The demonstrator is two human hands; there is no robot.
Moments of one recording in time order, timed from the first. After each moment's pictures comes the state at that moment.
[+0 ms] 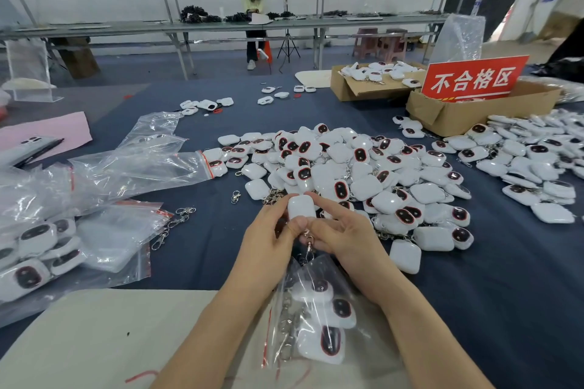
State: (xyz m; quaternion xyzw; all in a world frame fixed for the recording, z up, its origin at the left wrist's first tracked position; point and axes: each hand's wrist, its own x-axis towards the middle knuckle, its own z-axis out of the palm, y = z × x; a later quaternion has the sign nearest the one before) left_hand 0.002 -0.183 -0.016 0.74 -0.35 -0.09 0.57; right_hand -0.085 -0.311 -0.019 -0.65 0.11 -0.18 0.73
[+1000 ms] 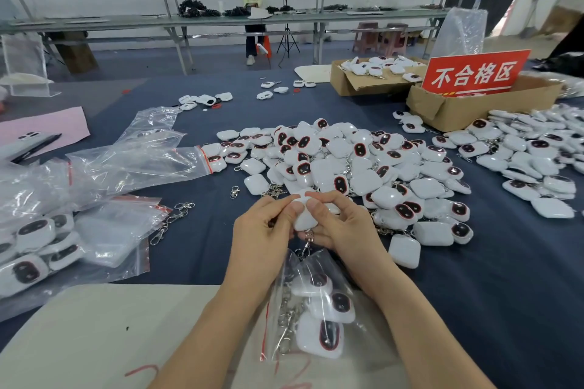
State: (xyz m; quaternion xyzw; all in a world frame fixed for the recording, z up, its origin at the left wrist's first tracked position) left_hand -0.003 -0.185 -0.016 0.71 -0.30 -0.03 0.64; right_hand -0.075 -0.308 -0.022 -0.57 0.14 -0.22 0.78
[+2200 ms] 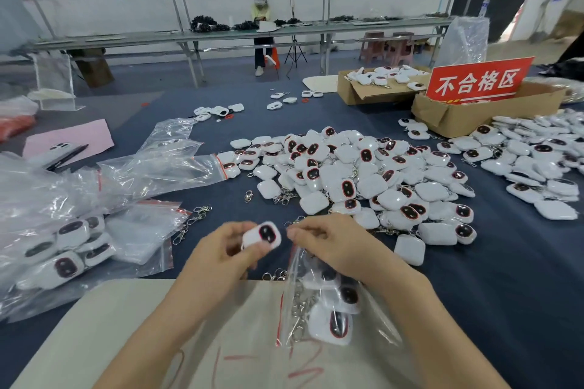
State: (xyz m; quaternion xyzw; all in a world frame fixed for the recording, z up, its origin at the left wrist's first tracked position) left_hand 0.005 -0.100 0.006 0.78 -0.23 -0.18 0.56; right_hand -0.081 -0.299 -0.002 -0.88 0.06 -0.07 0.46
